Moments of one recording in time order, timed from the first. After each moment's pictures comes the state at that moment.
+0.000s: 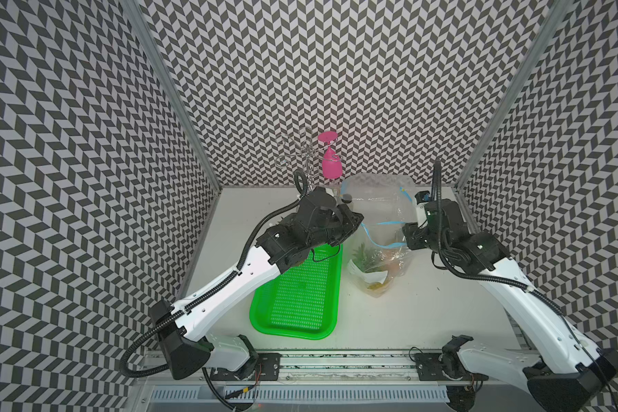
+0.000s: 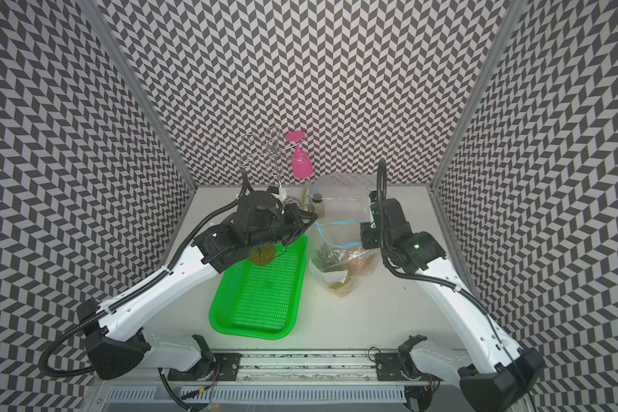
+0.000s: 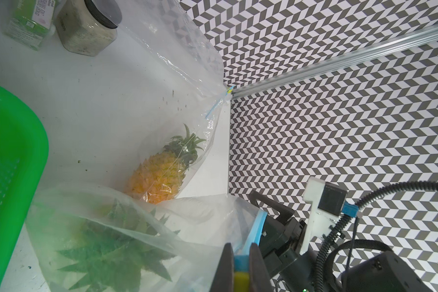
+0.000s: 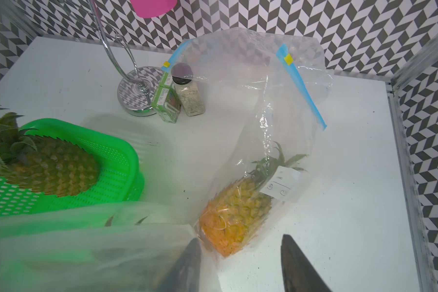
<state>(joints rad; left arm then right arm) -0.85 1.38 1.48 -0.47 0.03 -1.25 0.43 1.13 1.25 -0.85 0.22 0.18</state>
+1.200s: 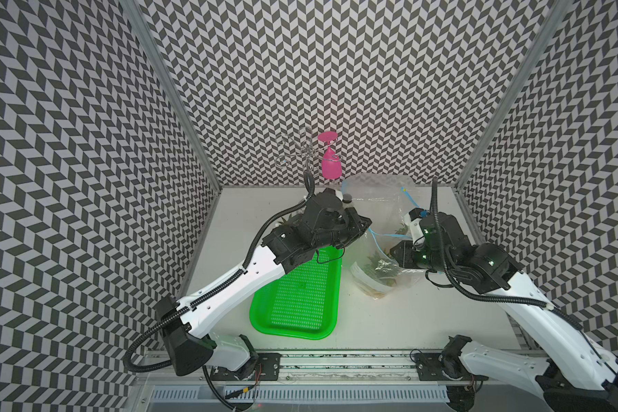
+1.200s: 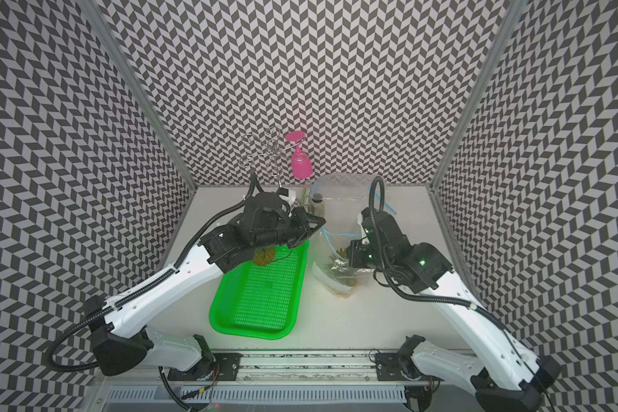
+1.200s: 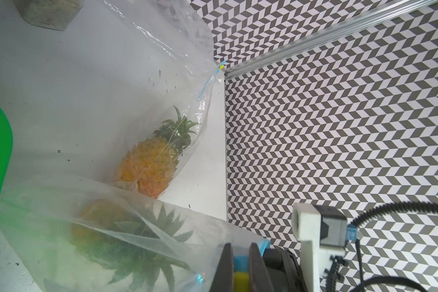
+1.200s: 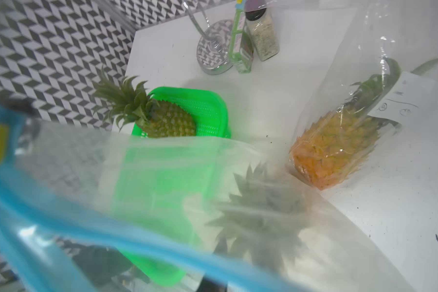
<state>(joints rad) -0.89 1.41 1.48 -0.45 0.10 -1.22 0.63 1.07 1.29 -0.99 0.00 0.61</state>
